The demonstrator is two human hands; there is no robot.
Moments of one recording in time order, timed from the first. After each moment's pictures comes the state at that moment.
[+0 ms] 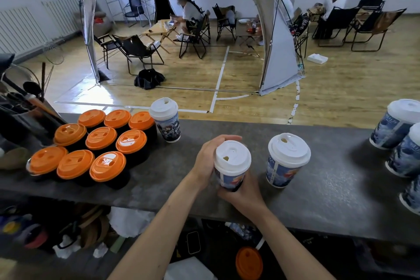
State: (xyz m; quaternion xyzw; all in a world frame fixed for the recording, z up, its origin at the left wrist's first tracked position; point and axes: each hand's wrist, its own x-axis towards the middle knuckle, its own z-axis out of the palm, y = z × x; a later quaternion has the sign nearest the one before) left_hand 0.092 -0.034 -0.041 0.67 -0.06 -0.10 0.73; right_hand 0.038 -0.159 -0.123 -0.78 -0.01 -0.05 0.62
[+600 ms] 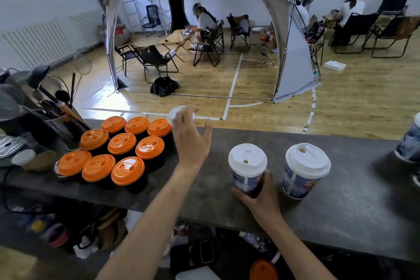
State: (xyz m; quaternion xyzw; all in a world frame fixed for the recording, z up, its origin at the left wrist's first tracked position) left_hand 0.145 0.022 -0.020 0.85 -0.04 0.39 0.35; right_hand 0.042 -0.157 -0.130 -0.77 0.04 -0.10 0.63
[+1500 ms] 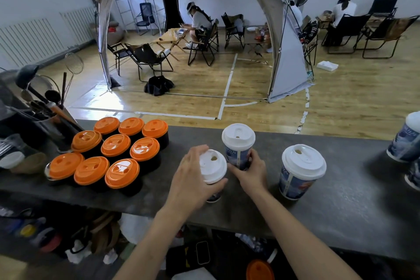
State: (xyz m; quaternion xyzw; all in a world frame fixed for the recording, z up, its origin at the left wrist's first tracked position) left_hand 0.054 0.036 -0.032 0.92 -0.12 0.13 0.36; right_hand 0.107 -0.148 -0.115 -0.83 0.12 -0.10 0.54
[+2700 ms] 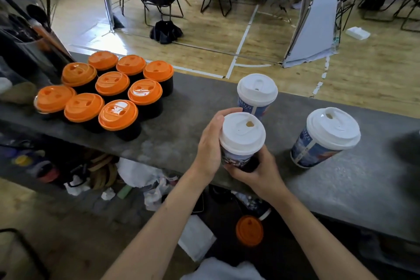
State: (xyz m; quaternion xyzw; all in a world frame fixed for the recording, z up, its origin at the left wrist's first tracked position) left_hand 0.051 -0.011 -0.072 0.61 -0.04 0.04 0.79; right_hand 0.028 -0.152 -0.114 -0.78 -0.10 -0.01 0.62
